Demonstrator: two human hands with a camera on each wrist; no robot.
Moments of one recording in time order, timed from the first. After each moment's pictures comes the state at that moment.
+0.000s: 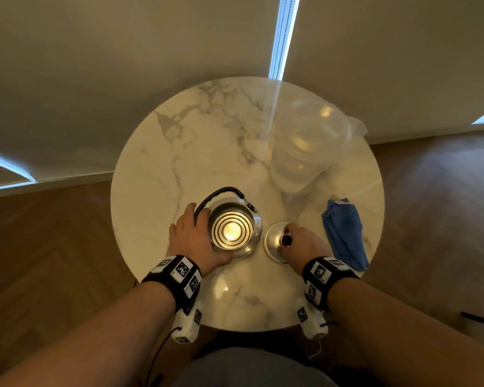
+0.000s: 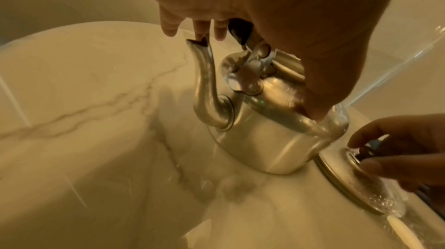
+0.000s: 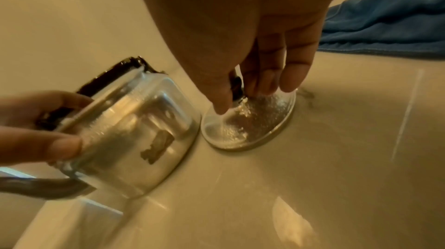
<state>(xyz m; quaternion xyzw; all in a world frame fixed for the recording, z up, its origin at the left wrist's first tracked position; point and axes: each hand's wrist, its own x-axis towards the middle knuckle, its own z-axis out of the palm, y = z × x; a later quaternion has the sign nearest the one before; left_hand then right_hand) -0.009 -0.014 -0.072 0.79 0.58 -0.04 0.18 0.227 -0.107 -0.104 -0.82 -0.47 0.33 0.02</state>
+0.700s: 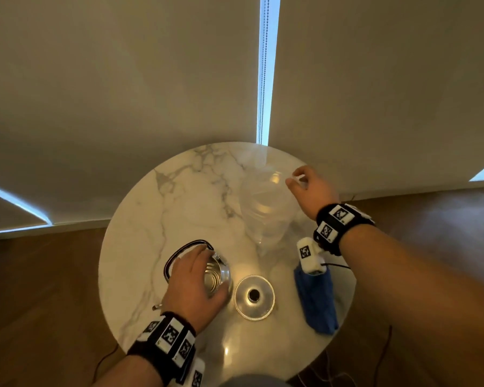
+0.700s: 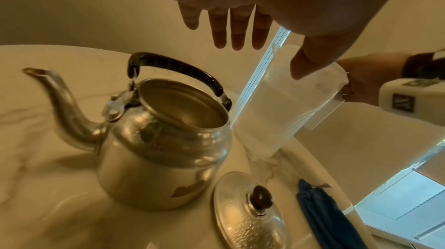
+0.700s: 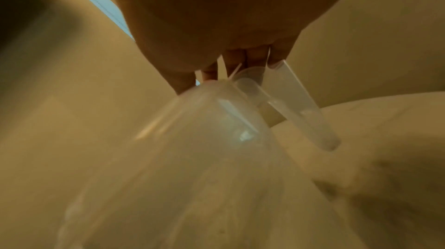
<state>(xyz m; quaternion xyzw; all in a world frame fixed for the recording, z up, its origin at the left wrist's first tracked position) 0.067 -0.056 -0.016 0.79 0.56 0.12 0.20 0.392 0.019 0.027 -0.79 -0.48 0.25 0.27</state>
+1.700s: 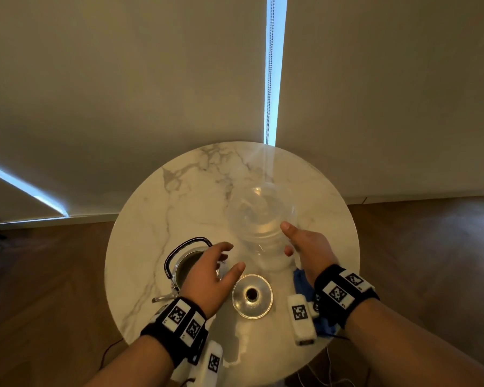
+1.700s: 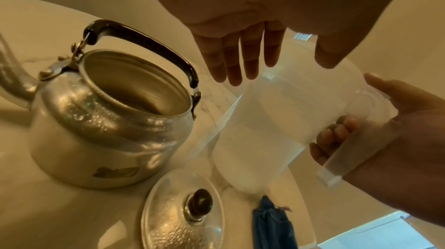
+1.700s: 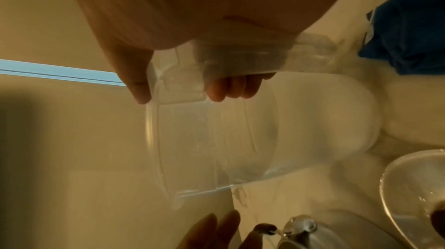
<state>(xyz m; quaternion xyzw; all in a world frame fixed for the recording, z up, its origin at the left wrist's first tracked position) 0.110 -0.060 0.002 0.70 0.57 0.19 0.39 0.346 -0.078 -0.002 -0.67 -0.30 0.50 0.46</state>
